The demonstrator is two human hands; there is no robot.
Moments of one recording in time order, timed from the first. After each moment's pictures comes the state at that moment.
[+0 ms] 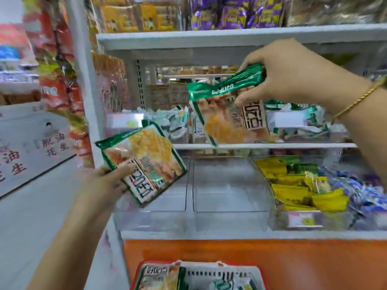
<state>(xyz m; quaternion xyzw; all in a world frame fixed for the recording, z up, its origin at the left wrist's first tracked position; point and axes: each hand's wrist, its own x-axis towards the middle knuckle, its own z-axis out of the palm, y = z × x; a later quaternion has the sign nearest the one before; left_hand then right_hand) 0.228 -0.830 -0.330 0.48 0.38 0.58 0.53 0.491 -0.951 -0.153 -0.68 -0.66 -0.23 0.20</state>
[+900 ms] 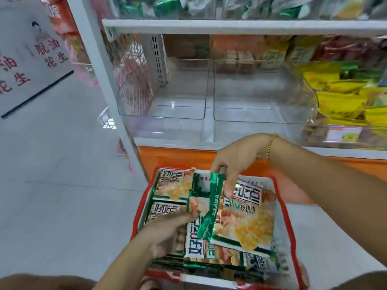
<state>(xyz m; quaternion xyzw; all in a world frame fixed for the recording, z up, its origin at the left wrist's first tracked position) 0.224 -0.914 -0.597 0.37 0.51 0.07 0.78 0.449 -0.867 -0.464 -0.49 -0.72 0.45 -0.18</state>
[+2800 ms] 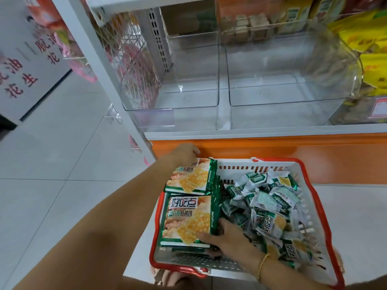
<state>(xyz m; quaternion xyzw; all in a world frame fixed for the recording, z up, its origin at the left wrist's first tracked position) 0.278 -0.735 -0.597 0.84 0.47 -0.11 0.26 0.338 -0.969 -0.660 -0.62 -0.20 0.69 0.31</state>
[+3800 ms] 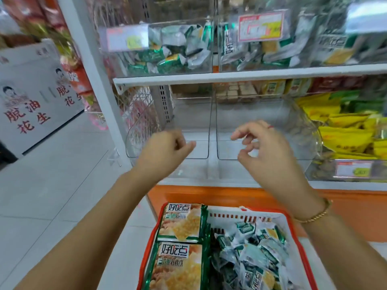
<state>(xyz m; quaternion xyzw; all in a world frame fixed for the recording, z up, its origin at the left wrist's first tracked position) 0.268 -0.794 -0.411 0.85 0.45 0.25 0.11 0.448 -0.905 -0.412 -0.64 -0.61 0.08 0.45</state>
